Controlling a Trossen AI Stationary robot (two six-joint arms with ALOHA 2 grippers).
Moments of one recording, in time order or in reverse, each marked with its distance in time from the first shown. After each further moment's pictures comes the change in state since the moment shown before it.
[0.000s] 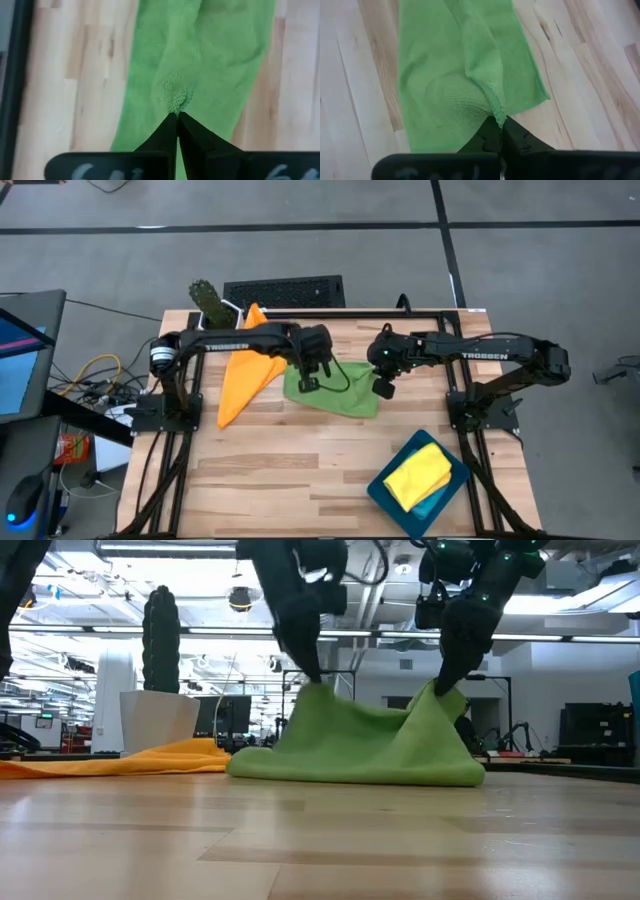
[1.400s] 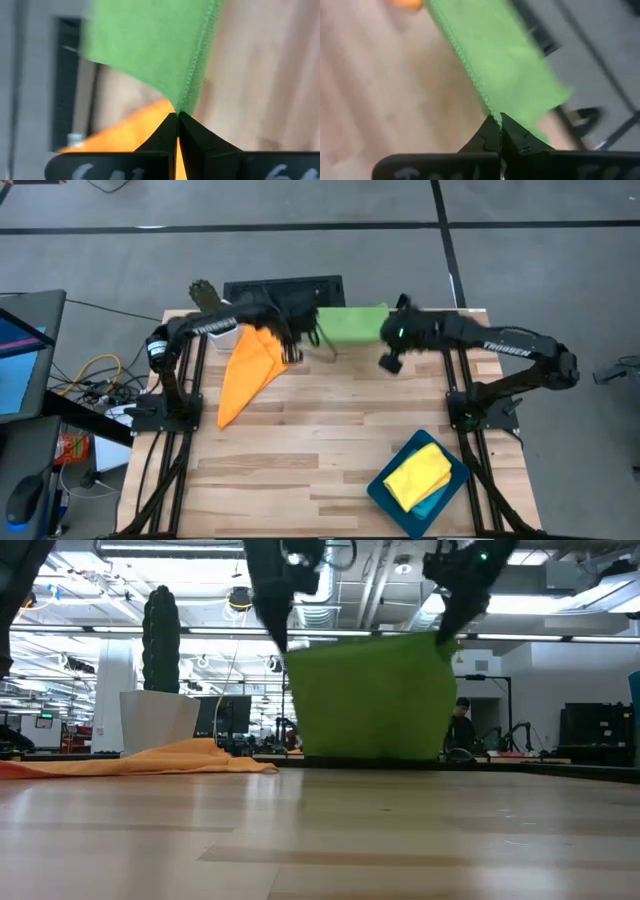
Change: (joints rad) left arm 0.161 -0.018 0.242 -0.373 -0.107 0.096; right arm -0.049 -0.081 0.239 -0.229 0.293 -0.030
